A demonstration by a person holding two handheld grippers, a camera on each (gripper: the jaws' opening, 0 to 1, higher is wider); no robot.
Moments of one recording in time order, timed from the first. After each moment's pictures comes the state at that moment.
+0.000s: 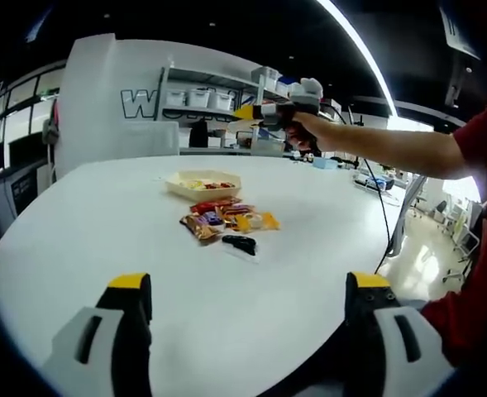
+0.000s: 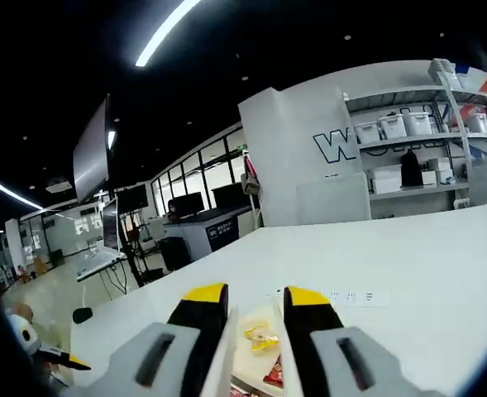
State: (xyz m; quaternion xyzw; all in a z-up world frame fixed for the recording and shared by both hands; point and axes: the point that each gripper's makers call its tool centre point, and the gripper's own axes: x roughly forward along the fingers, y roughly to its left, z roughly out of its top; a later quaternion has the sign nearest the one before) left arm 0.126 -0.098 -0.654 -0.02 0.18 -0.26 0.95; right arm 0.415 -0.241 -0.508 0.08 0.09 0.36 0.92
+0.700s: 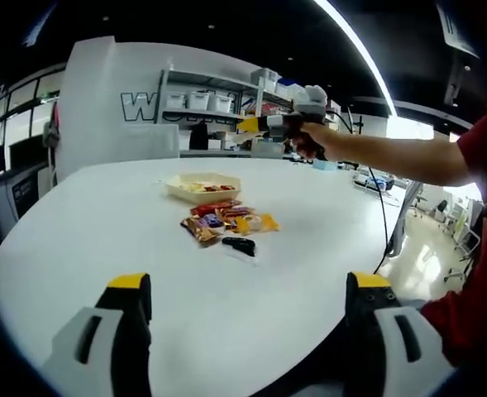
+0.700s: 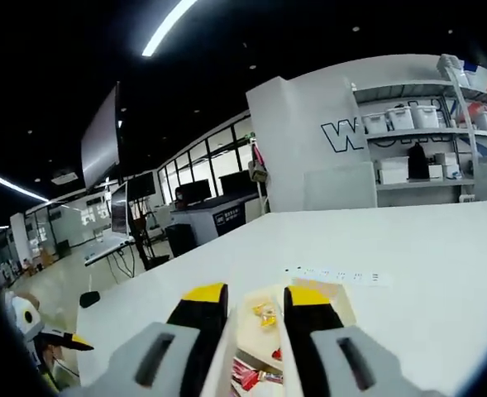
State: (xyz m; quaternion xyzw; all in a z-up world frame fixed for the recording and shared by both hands) left arm 0.123 -0.097 -0.651 -0.01 0.17 -0.26 0.95; right arm 0.385 -0.239 -0.539 0.07 0.12 0.38 0.91
